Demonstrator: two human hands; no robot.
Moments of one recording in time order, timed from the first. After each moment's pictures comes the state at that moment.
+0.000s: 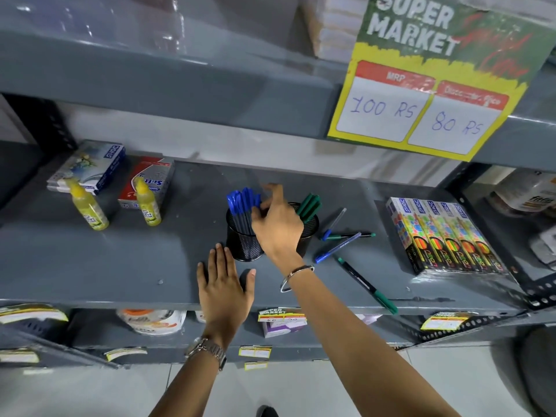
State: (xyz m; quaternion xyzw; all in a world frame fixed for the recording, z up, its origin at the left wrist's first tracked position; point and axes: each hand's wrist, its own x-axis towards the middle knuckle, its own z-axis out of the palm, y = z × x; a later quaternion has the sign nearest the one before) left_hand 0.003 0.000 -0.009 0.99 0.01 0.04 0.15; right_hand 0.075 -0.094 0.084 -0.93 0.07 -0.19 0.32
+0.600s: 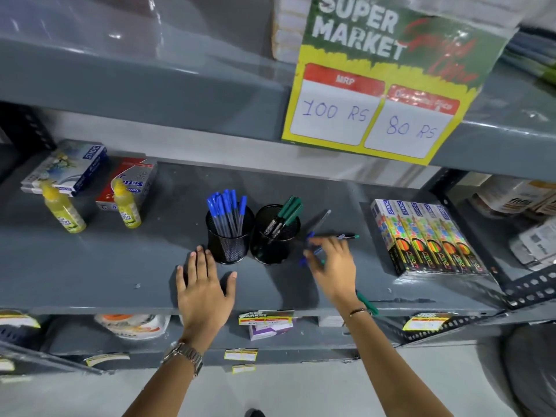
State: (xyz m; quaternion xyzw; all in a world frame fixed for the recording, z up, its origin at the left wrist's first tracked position) left_hand 0.005 -0.001 -0.014 0.99 0.02 0.05 0.13; right_hand 0.011 -0.232 0.032 -0.94 0.03 -0.23 0.23
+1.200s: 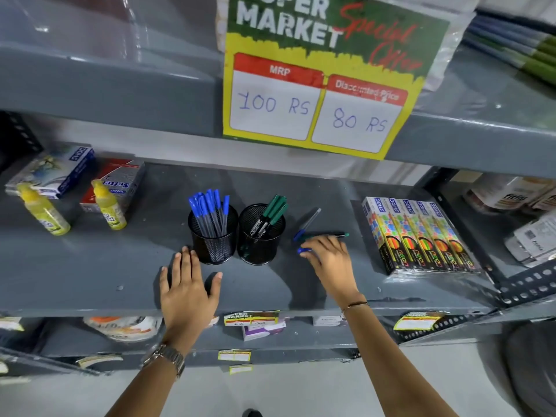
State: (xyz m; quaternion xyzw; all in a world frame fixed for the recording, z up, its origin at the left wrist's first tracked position) left_hand 0.007 -0.005 -0.021 0.99 0.03 0.05 0.11; right_hand 0.018 -0.273 0.025 -0.96 -0.06 -0.23 0.15
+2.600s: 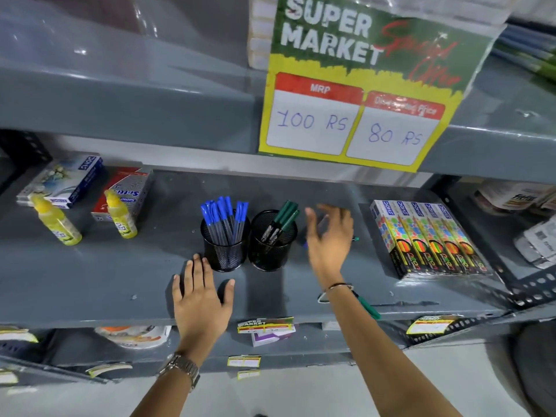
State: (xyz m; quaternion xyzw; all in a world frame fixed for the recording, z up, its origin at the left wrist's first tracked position) left_hand 0.006 -0.001 -0.010 0.99 0.03 0.03 0.14; right_hand 0.055 -0.209 0.069 -0.85 0.15 -0.36 0.34
